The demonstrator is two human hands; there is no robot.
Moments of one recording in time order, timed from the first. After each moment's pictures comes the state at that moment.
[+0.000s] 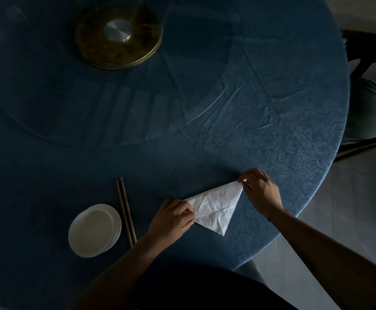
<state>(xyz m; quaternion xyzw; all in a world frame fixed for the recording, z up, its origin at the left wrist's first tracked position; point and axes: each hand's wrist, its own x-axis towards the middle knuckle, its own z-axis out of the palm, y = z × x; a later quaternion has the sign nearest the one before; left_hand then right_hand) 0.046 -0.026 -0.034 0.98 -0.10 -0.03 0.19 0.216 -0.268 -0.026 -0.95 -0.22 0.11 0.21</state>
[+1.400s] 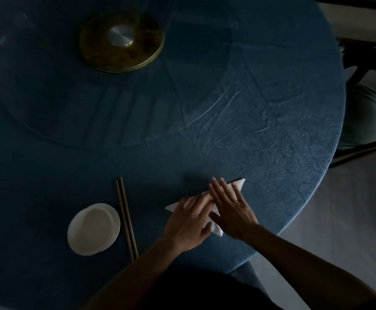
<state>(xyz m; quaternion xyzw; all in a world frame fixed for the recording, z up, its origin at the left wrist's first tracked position) 0.062 -0.074 -0.023 0.98 -0.07 -0.12 0.14 0.155 -0.239 -0.046 -0.90 -0.41 0.16 -0.02</state>
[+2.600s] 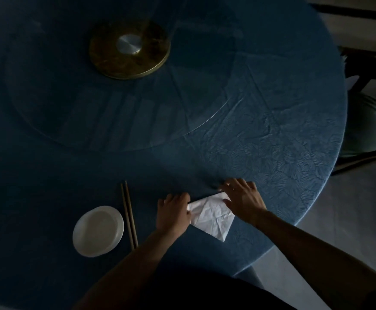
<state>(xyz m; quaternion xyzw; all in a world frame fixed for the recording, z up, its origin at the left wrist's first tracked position) 0.078 -0.043 -0.015 0.95 0.19 -0.18 0.16 0.206 -0.231 -0.015 -0.91 -0.38 0.18 0.03</state>
